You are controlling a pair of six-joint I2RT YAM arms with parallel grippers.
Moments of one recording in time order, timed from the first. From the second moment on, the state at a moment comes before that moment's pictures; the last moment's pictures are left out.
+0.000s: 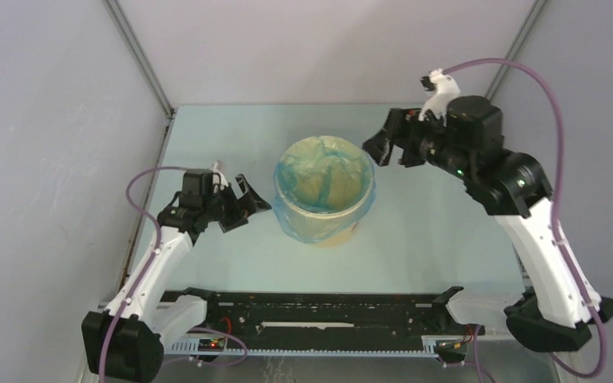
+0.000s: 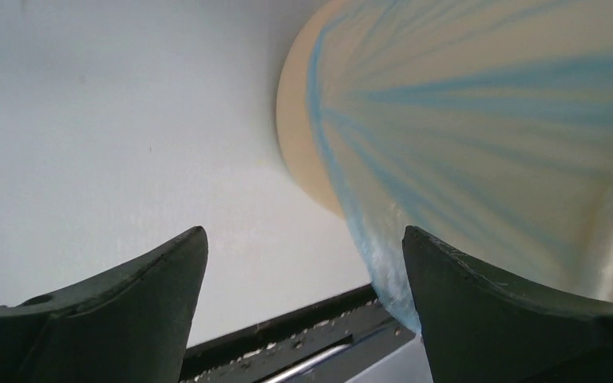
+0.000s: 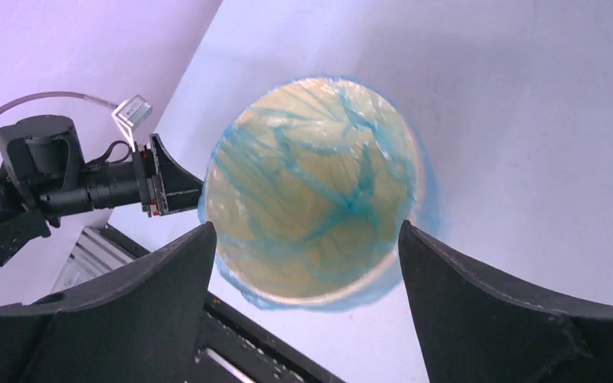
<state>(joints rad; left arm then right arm) -0.16 1.02 0.80 -0.58 0.37 -0.67 0.61 1.25 1.79 -0.89 -0.01 0.40</state>
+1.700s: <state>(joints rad) -0.58 0.92 1.37 -0.55 -0.06 -0.73 0.47 1.00 2.13 -1.21 0.28 0.39</state>
